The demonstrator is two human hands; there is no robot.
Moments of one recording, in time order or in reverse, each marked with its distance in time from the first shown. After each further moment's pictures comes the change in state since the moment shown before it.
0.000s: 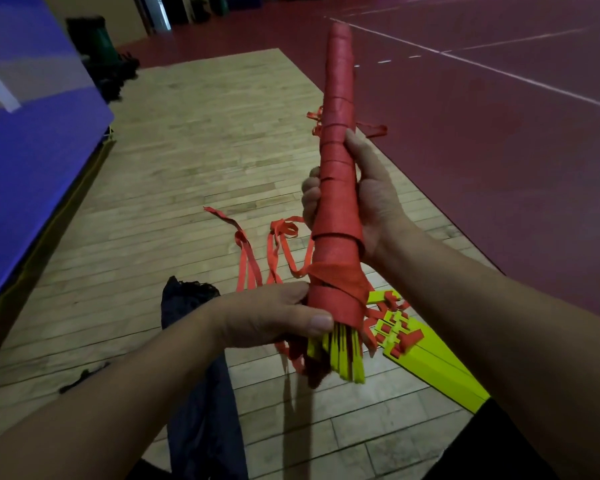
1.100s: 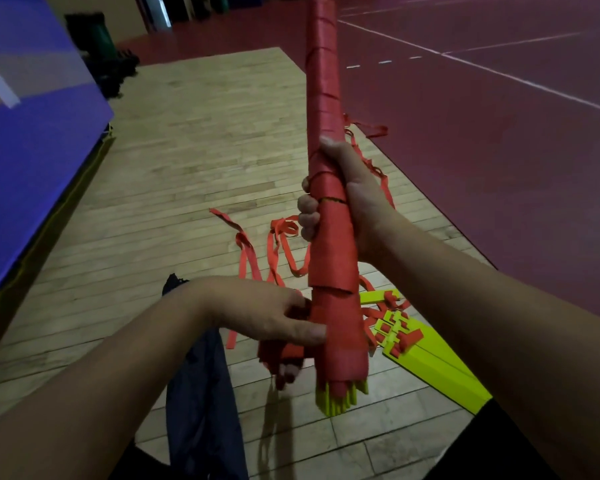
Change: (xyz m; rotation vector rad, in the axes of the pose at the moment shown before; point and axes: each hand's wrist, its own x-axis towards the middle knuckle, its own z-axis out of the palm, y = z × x) left_hand -0.013 0.021 -0.017 0.555 -0.094 -0.375; right_hand 0.005 0.005 0.004 -0.343 0.060 0.058
